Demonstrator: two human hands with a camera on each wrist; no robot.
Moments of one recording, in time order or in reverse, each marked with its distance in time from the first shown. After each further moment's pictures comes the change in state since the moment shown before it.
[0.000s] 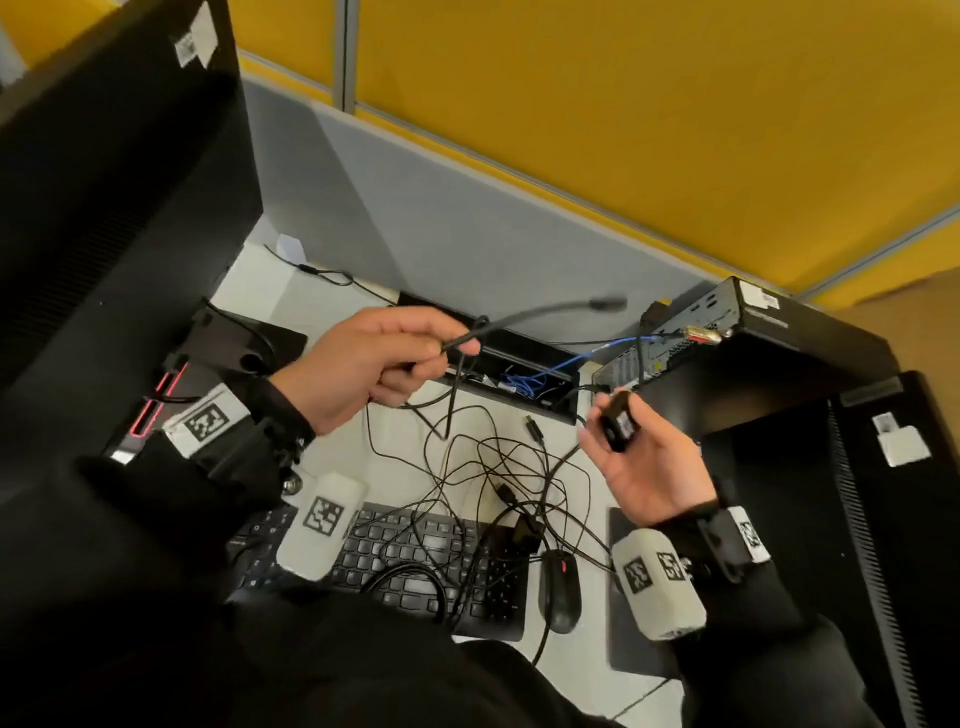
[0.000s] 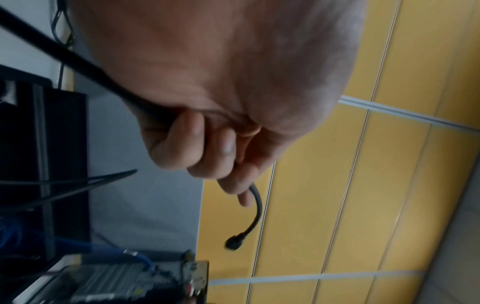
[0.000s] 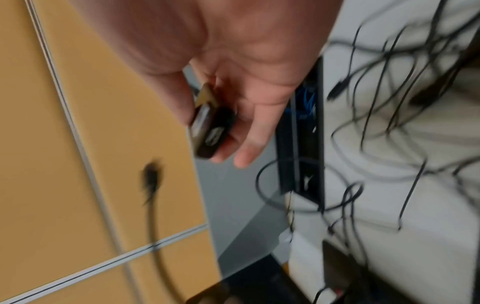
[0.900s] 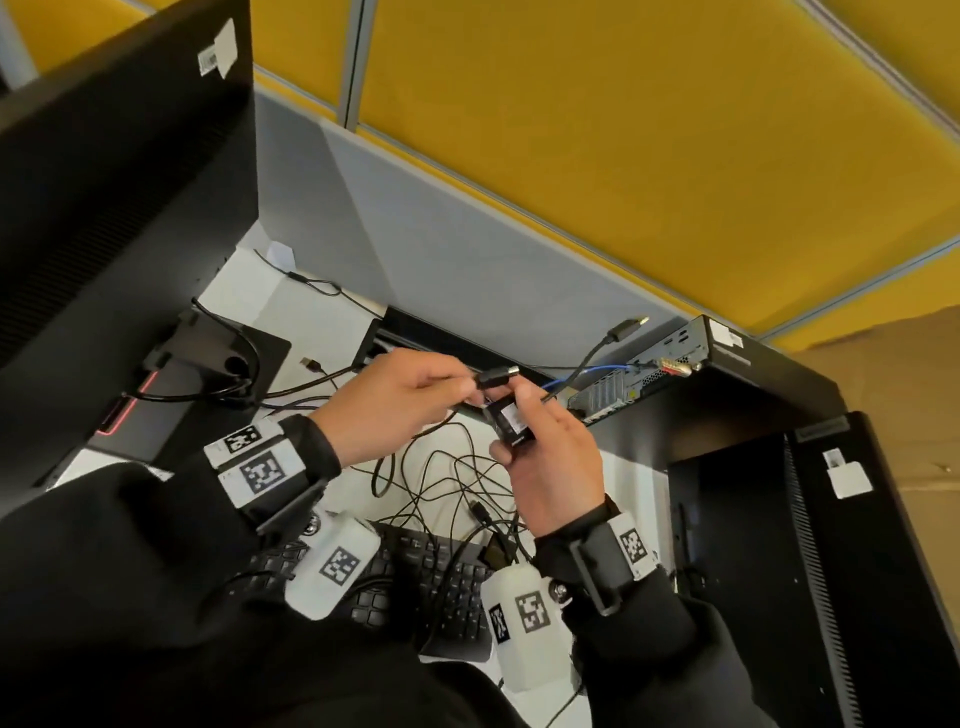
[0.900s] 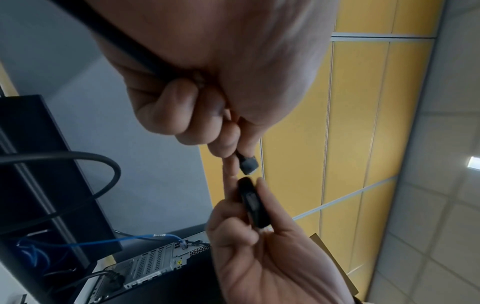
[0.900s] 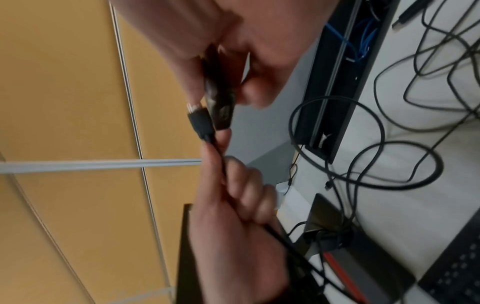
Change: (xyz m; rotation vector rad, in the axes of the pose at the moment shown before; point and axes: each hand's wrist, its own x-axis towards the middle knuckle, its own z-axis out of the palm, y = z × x) left_hand -0.001 -0.012 0.035 0.390 0.109 0.090; right_hand -0.012 0.052 0.093 -0.265 0.053 -0.199
